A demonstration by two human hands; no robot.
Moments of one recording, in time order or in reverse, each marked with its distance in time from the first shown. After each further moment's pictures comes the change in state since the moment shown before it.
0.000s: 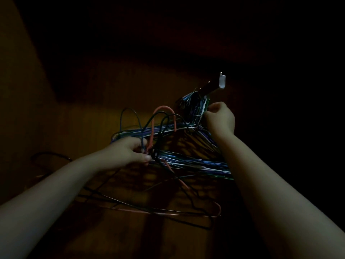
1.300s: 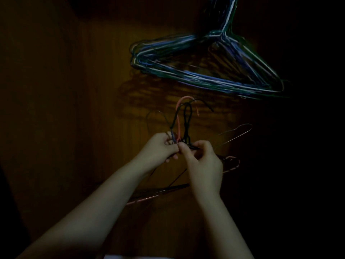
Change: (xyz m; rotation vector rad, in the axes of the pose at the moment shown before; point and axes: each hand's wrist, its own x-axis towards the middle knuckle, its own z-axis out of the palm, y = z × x) left_hand -0.124 -0.022 0.151 -0.295 0.056 -0.305; right_hand -0.292 0.084 -0.034 -0.042 -0.381 0.160
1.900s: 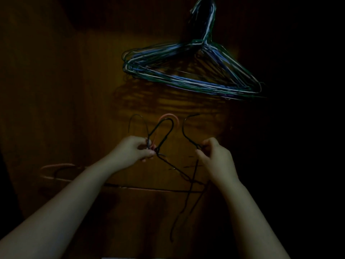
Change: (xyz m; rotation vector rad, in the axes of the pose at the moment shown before) left_hand -0.023 -0.012 -0.030 0.261 -0.021 0.031; right_hand 0.021 0.033 -0.061 -0.192 -0.206 -0.096
